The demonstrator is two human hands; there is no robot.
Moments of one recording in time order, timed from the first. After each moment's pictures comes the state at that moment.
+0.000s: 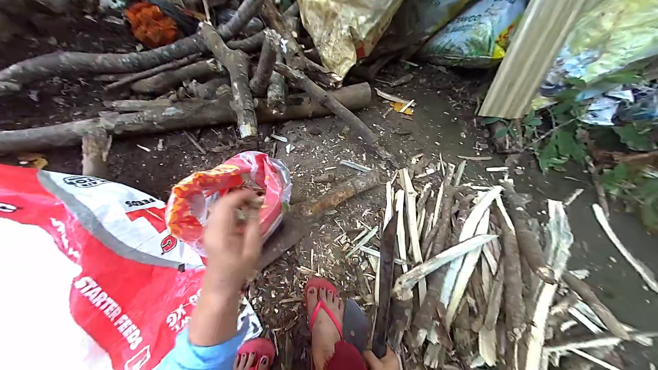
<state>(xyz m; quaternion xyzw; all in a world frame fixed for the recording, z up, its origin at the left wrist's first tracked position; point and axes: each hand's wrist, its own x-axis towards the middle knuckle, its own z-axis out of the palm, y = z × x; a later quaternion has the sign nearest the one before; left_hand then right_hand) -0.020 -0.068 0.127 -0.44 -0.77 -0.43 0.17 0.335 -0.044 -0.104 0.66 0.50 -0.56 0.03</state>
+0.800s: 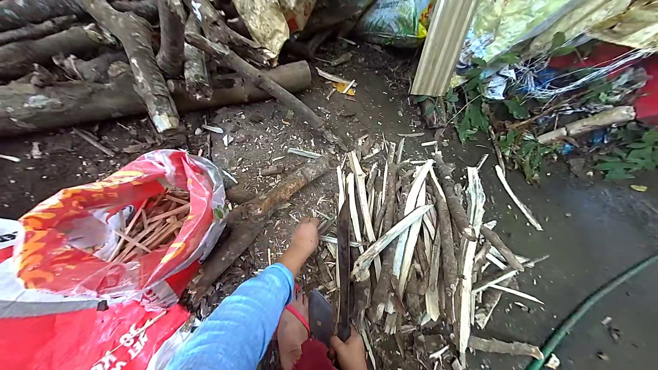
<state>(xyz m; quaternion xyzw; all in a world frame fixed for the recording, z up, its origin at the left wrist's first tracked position) 0.078 0.103 -0.055 -0.44 -0.79 -0.06 -0.43 0.333 -0.045 -0.102 0.68 0.46 -0.58 0.03</state>
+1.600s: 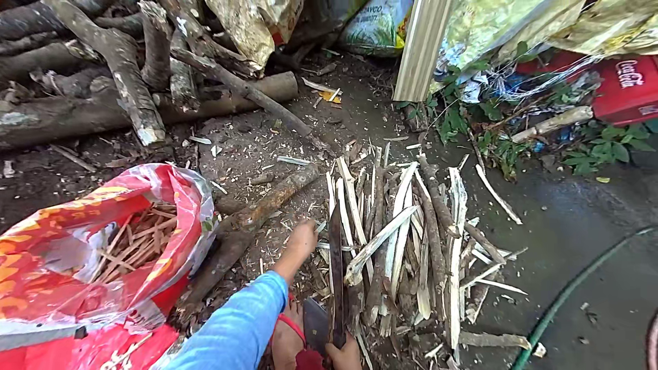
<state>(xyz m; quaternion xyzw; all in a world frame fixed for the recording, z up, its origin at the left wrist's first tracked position) 0.080 0.115 -0.049 -0.45 -0.77 -0.12 -0.44 0.332 -0.042 -0.100 0.68 0.45 -0.58 0.04</state>
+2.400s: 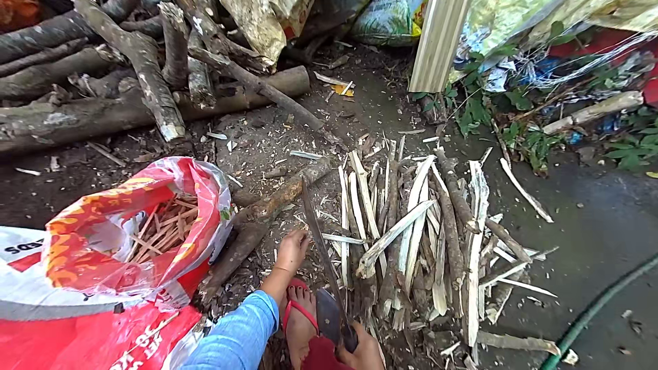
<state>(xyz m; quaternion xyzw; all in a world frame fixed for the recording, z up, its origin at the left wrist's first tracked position) 0.068 0.027 -0.061 -0.46 -0.79 -0.30 -0.29 0.322 -0.031 -0.010 0.56 0.64 -0.52 0.05</state>
